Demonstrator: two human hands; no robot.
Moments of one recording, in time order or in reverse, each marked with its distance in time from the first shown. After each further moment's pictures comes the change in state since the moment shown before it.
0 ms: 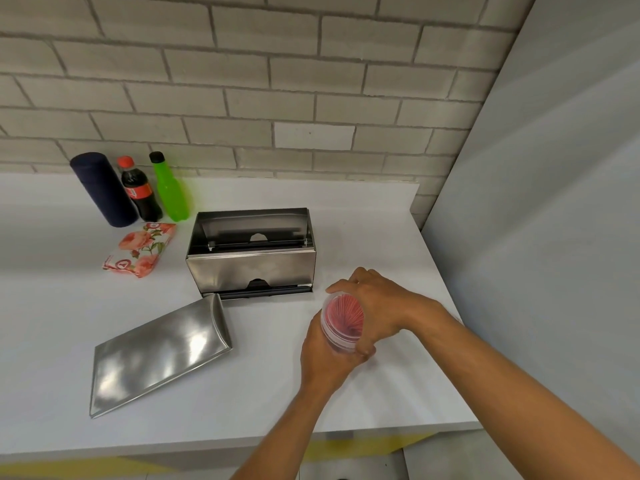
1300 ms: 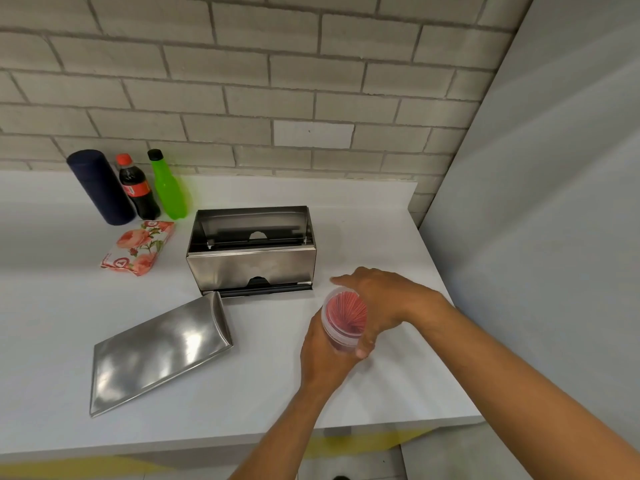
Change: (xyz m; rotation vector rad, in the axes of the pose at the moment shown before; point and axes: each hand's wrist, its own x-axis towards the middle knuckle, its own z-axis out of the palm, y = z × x) left_hand -0.005 0.004 -0.005 0.038 0.017 0.007; right_hand -0.010 -0.017 -0.020 -0.079 -0.102 0.089
